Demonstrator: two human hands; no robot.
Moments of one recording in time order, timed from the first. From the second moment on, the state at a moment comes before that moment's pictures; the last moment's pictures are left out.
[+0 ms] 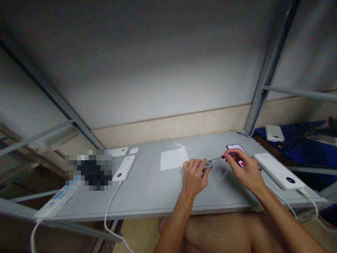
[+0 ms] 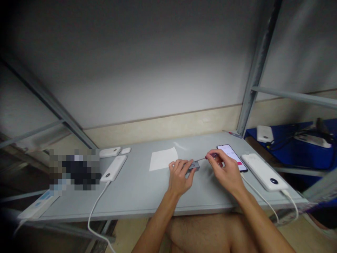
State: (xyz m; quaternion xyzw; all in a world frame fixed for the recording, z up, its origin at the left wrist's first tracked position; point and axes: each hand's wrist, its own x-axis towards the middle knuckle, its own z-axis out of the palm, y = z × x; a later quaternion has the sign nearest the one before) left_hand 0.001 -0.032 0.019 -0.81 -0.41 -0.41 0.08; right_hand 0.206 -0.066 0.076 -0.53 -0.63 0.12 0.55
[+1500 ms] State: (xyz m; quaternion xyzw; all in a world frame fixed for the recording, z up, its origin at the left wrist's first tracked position) left_hand -0.002 -0.028 0.015 -0.83 -0.37 -0.41 0.02; right_hand 0.209 -0.064 0.161 -0.59 -0.80 -0.13 0.01
